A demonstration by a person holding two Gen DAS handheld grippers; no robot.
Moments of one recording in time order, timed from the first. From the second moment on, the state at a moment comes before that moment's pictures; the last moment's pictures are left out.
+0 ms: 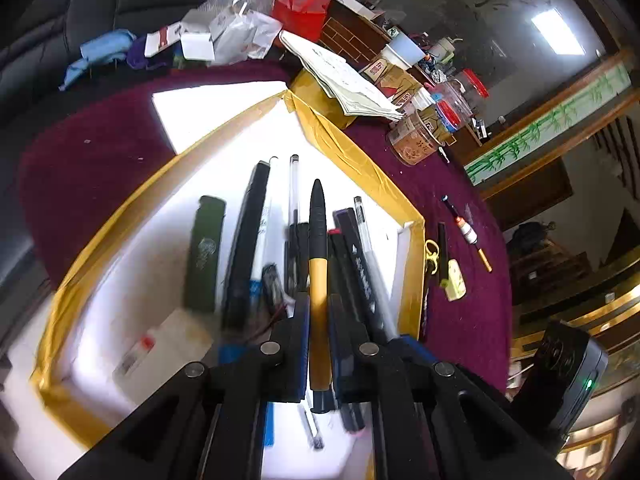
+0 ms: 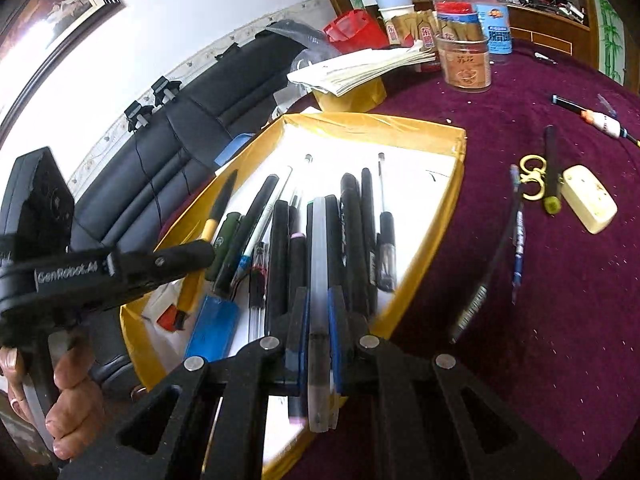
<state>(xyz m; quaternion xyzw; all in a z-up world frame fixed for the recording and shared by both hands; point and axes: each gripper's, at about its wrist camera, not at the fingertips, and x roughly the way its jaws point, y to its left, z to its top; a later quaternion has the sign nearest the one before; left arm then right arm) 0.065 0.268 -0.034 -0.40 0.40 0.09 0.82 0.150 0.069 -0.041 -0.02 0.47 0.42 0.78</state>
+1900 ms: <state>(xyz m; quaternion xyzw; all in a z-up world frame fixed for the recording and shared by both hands) 0.027 0.155 0.005 -0.27 0.39 0.04 0.88 0.276 -0.034 -0.024 0.07 0.47 0.28 0.83</state>
